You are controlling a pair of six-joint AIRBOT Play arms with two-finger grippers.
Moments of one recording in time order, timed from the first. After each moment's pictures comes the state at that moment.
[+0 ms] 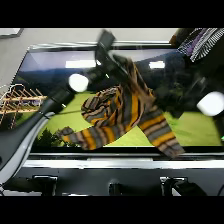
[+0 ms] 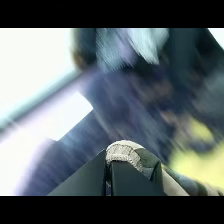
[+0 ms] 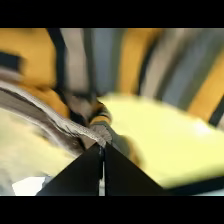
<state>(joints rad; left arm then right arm) -0.62 -1.61 1.68 0.77 -0.24 -0.61 0.19 -0.95 1.18 -1.30 1.13 2.36</state>
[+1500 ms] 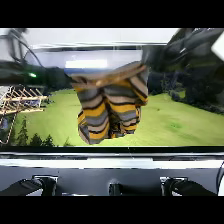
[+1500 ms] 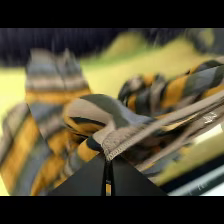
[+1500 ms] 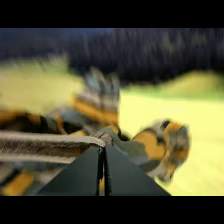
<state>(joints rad) -0.35 -1.18 1.64 1.23 -1.30 -1.72 0.41 -1.28 1.94 -1.51 1.45 1.88</state>
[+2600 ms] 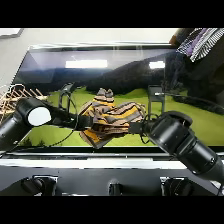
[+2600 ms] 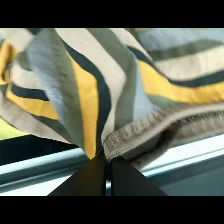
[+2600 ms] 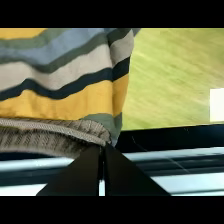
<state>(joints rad) -0.64 -1.09 1.18 1.40 -1.26 -2.13 0.87 -0.95 1.13 -1.94 1.45 2.53</state>
